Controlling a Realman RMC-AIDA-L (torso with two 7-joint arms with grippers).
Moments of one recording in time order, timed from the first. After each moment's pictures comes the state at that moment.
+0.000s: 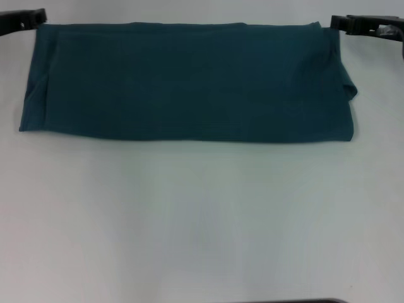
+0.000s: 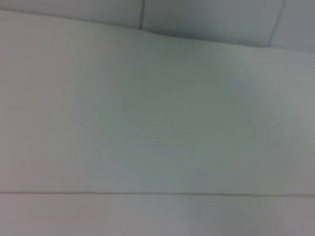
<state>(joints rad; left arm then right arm) -0.72 -2.09 -2.55 -0.63 -0.85 0.66 -1.99 0.70 2.05 2.56 0.51 -2.16 0.76 -1.30</state>
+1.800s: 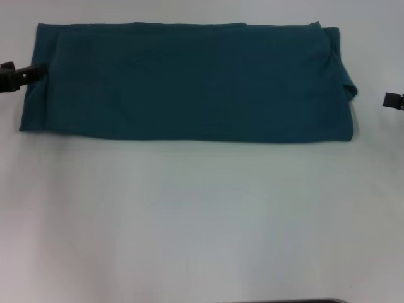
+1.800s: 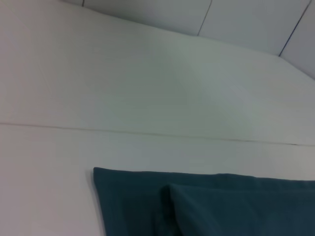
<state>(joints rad) -0.39 -2.15 -2.54 -0.96 -1.00 1.13 -1.90 0.33 1.93 2.61 0.71 -2.07 1.52 -1.15</state>
